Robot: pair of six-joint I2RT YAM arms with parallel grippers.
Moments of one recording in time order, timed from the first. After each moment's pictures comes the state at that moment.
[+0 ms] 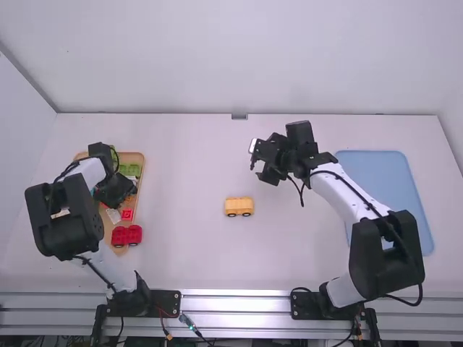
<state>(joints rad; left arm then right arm) 0.40 1.85 1.11 -0.71 -0.06 -0.66 0.30 1.62 1.09 -0.33 -0.38 -1.00</state>
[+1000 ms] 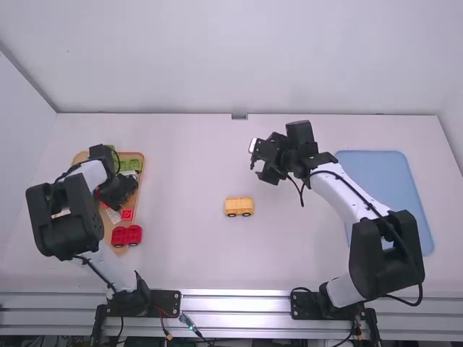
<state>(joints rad) 0.40 1.85 1.07 -0.65 -0.02 -0.66 0.30 1.62 1.09 -0.31 -0.38 -1.00</state>
